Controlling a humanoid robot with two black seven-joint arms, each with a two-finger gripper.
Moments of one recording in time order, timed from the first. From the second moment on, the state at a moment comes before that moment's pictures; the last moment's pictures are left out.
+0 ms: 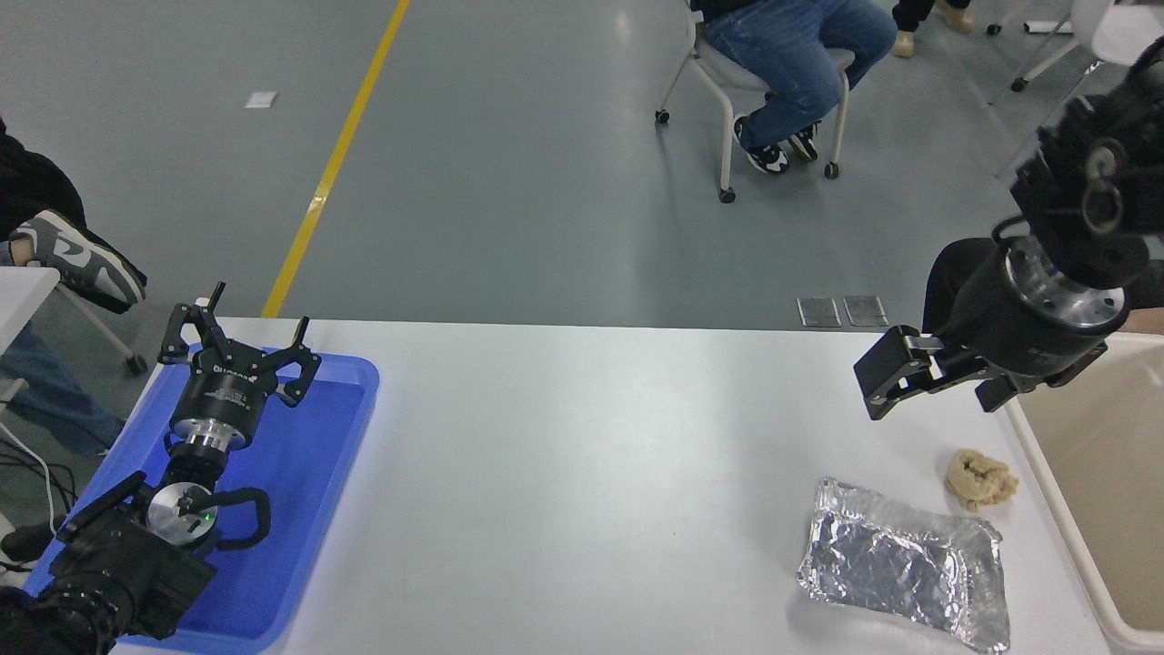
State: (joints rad) left arm -0.63 0.20 -0.89 -0.20 -0.21 -0.79 -0.32; right arm 2.31 -0.46 -1.45 1.65 -0.38 0.64 0.08
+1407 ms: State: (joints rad) left arm -0.64 0.19 -0.89 -0.20 -0.21 -0.79 -0.32; right arm 1.20 -0.71 -0.94 1.13 -0.78 0.23 0.05
